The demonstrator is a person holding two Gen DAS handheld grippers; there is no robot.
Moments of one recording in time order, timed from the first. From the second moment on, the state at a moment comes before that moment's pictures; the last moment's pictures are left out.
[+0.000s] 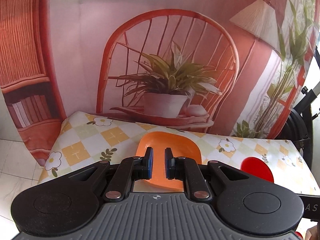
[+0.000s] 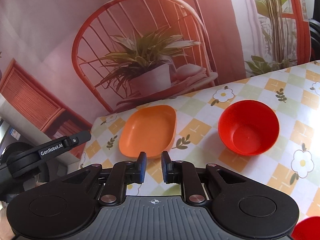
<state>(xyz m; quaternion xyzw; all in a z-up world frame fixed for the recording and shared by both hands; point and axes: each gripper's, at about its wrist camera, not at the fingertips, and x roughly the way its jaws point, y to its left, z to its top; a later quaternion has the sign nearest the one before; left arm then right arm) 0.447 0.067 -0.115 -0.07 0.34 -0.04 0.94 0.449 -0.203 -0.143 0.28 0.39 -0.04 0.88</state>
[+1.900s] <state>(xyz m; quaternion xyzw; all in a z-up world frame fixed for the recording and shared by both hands) 0.524 0.122 -0.197 -0.18 0.41 -0.03 0.89 0.552 -0.203 -0.245 0.30 0.48 -0.07 0.82</state>
